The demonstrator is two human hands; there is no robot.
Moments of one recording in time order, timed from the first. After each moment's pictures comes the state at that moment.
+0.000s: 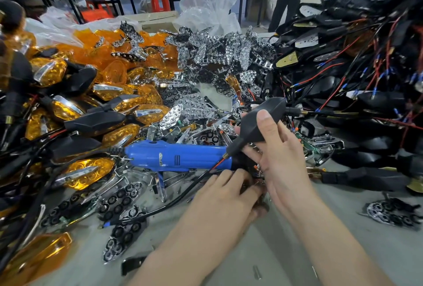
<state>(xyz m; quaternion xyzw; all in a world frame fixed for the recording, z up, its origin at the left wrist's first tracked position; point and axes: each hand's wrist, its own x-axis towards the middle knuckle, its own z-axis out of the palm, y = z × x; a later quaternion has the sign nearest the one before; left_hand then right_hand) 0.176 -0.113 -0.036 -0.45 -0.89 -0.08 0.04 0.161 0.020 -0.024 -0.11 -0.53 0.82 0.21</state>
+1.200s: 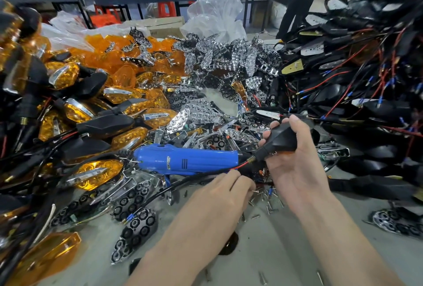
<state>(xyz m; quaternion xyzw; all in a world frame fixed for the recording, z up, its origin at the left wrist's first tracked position) 0.165 -0.128 -0.053 -0.43 -0.87 -0.21 0.14 0.154 0.040 -0.026 -0.13 -0.33 0.92 0.18</state>
